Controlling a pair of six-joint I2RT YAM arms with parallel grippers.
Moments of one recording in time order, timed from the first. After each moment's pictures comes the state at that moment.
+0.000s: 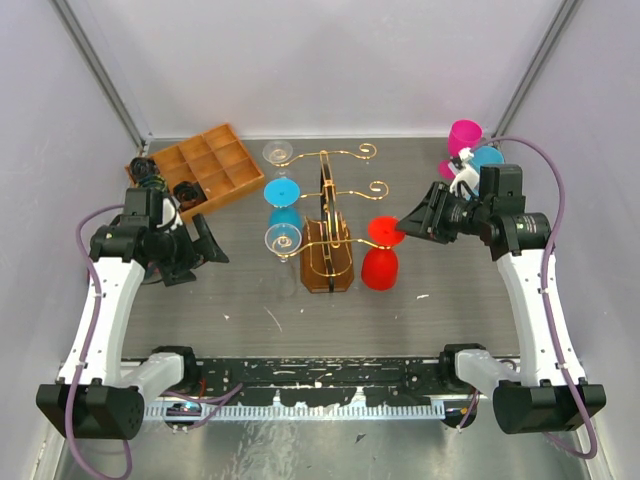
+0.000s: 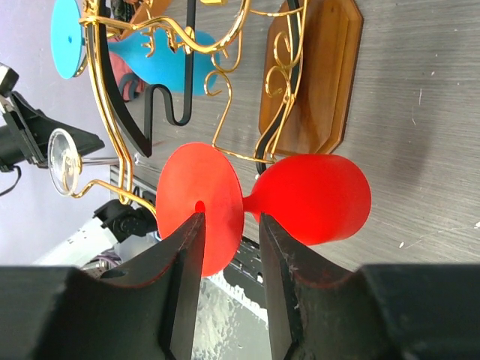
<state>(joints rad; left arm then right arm) -0.04 1.06 1.13 -1.17 0.28 -0.48 0.03 1.07 1.27 -0.94 -0.66 0.45</state>
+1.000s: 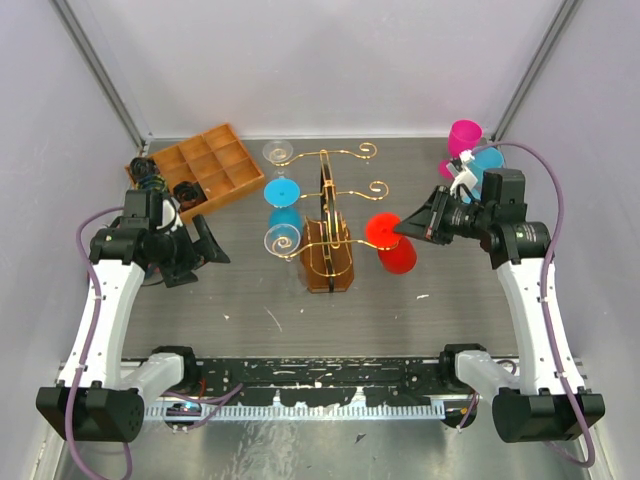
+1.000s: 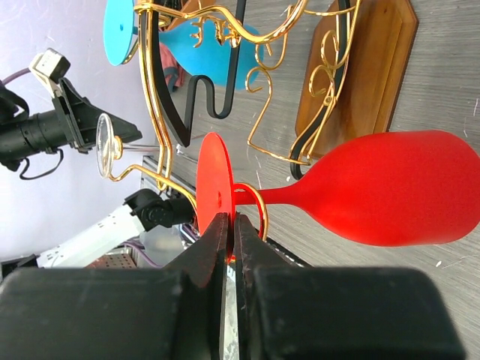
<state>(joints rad) -0.04 1.04 1.11 -1.17 0.30 -0.50 0.03 1.02 1.20 -0.85 -0.78 0.49</state>
